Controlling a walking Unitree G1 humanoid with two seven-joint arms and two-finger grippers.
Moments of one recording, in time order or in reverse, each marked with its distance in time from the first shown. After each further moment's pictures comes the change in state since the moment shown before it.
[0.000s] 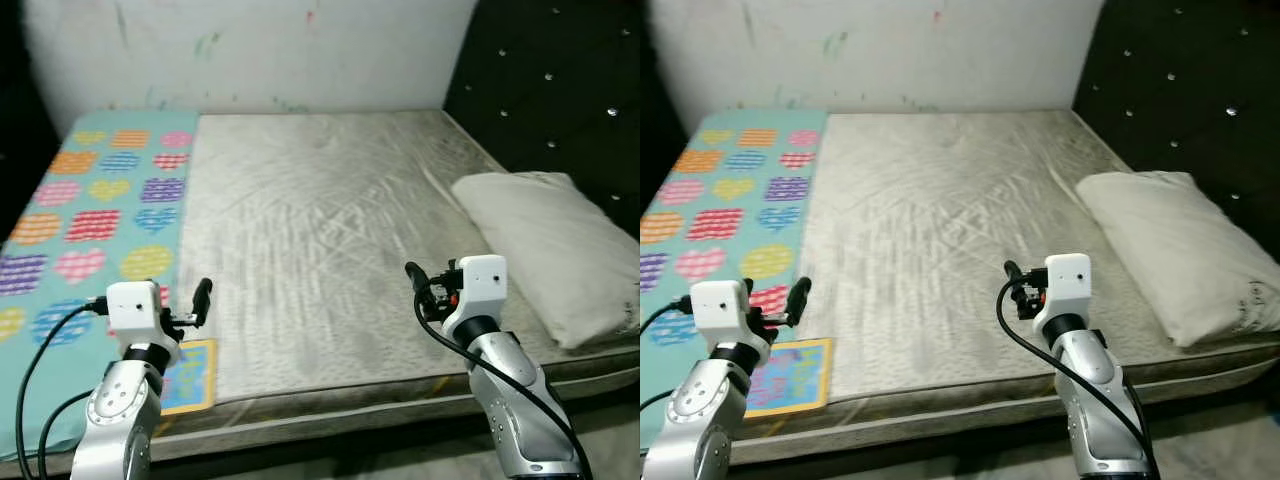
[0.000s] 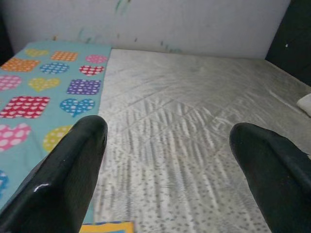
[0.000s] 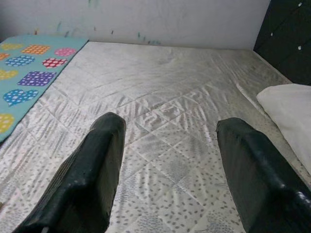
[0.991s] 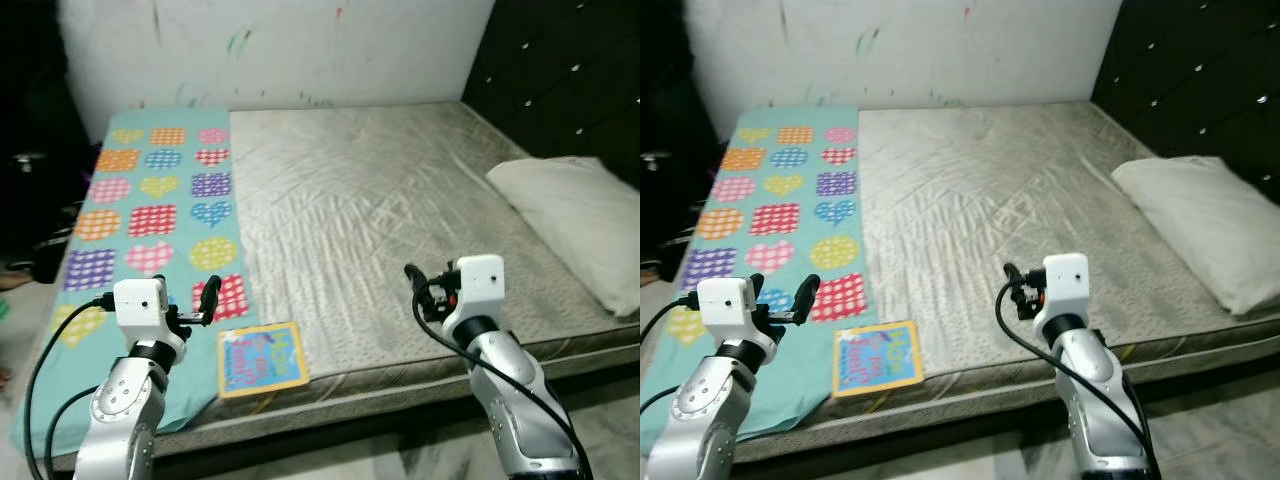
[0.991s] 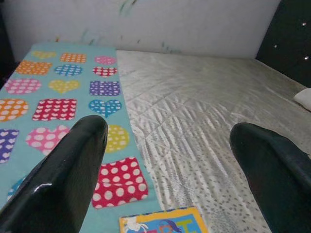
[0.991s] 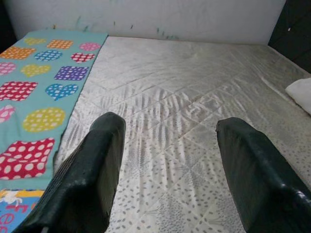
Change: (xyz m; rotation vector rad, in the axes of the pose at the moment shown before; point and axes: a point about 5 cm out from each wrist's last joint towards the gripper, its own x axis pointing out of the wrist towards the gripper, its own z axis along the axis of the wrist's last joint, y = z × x) left arm 0.002 -0.008 0.001 -0.021 -0.011 -0.070; right arm 0.001 -0.001 -0.004 -0.015 0.018 0.007
